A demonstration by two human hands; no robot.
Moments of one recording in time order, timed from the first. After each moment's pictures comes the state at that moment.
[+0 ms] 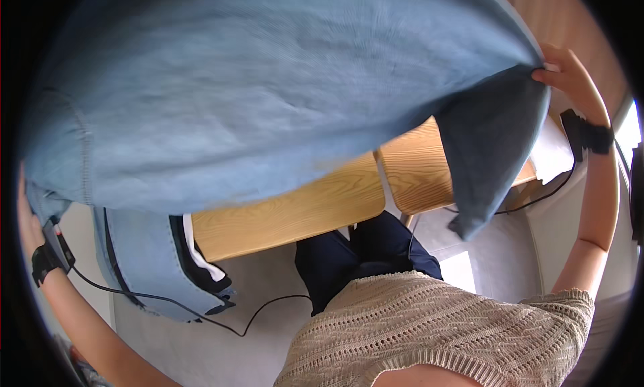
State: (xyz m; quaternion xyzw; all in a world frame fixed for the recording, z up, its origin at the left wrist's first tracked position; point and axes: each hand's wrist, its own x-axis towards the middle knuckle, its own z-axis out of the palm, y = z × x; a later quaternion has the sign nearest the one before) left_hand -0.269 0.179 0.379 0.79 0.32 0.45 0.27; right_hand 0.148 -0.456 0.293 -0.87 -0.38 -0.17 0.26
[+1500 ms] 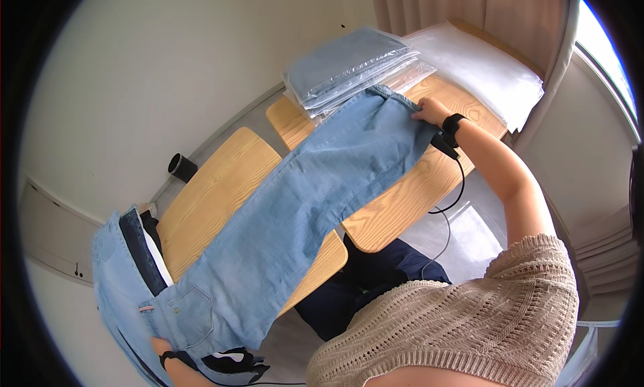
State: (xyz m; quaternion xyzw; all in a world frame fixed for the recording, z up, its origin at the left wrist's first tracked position) left_hand -0.241 0.378 0.011 0.82 0.53 0.10 -0.17; right_hand 0.365 -0.483 -0.020 -0.95 -0.05 -0.03 0.30
